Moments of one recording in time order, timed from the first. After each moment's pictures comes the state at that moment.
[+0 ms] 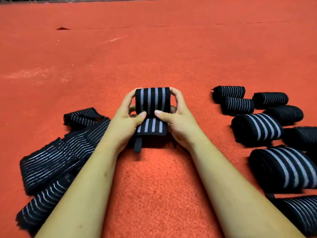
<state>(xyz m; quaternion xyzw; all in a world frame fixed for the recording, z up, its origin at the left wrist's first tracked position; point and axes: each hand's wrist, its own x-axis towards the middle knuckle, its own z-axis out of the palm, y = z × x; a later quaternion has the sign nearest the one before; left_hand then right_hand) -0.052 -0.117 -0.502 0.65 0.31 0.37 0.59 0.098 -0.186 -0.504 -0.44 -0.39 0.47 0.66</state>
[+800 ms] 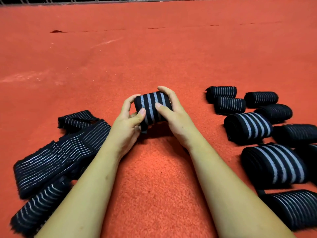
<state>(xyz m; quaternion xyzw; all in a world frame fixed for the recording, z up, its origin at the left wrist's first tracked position) -0.035 -0.138 -0.496 0.53 0.25 0.38 0.71 0.107 -0.197 -0.493 -0.55 -0.50 0.31 0.60</state>
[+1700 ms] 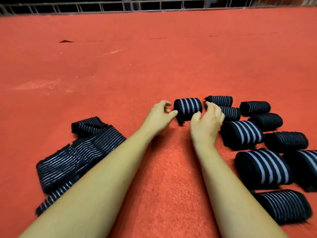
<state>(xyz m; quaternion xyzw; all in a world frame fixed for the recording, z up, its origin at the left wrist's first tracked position) 0.040 -0.122 -0.479 0.79 0.40 0.24 0.39 0.150 -0.211 -0.512 -0.78 -0.28 -0.11 0.55</state>
